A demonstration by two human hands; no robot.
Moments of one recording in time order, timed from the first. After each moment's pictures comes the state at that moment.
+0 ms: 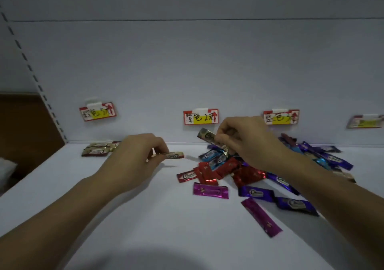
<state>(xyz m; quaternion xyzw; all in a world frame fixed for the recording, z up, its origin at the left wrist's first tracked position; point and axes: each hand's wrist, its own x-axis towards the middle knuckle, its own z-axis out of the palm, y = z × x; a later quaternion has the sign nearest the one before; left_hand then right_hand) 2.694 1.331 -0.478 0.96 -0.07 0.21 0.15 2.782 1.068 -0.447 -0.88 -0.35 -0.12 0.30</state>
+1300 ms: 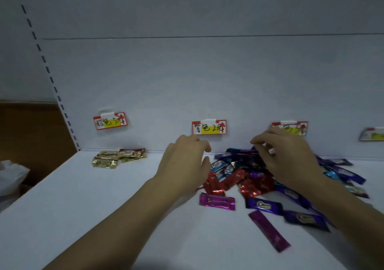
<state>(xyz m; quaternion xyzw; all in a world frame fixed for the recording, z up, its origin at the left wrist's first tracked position) 2.720 1.263 -0.472 0.97 -0.03 0.23 0.09 2.799 1.031 -0.471 -0.89 -0.32 -0.28 0.19</state>
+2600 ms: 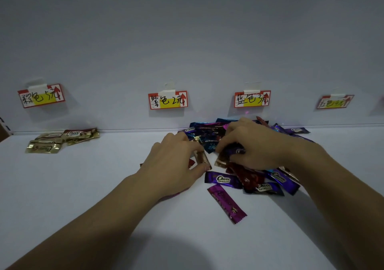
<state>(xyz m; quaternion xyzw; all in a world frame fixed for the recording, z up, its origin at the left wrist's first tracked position) 2.731 1.204 -0.508 0.99 -0.09 0.06 0.09 2.797 1.000 -0.466 -0.93 -0.37 0.04 0.02</state>
